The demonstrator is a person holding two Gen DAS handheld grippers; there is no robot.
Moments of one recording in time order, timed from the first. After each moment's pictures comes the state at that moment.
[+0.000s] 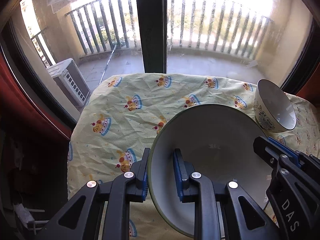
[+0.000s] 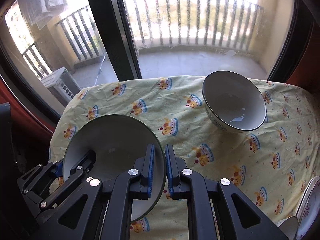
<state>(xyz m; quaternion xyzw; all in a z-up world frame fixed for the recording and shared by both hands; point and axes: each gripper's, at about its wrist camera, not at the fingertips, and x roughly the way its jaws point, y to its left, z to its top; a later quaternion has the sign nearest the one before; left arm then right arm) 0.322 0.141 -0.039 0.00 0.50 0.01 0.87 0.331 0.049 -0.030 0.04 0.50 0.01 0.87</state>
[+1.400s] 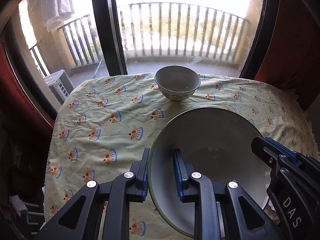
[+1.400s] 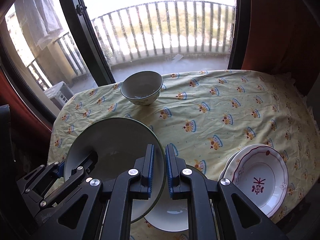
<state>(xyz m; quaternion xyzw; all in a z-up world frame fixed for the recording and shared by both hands) 0.168 -0.037 0.034 0.00 0.47 -0.02 0.88 0.160 -0.131 0.047 0.07 0.46 -0.01 0.89</state>
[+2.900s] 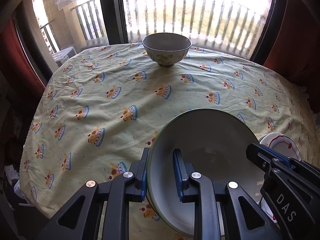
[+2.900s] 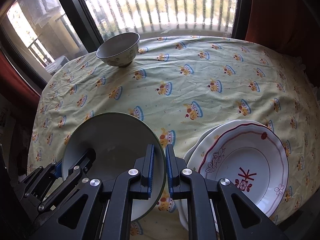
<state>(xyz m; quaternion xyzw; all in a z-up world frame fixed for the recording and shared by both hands) 0.142 -0.104 -0.028 -0.03 0.51 0.04 0.86 0.151 -0.206 -0.027 0.06 0.54 0.04 0.84</state>
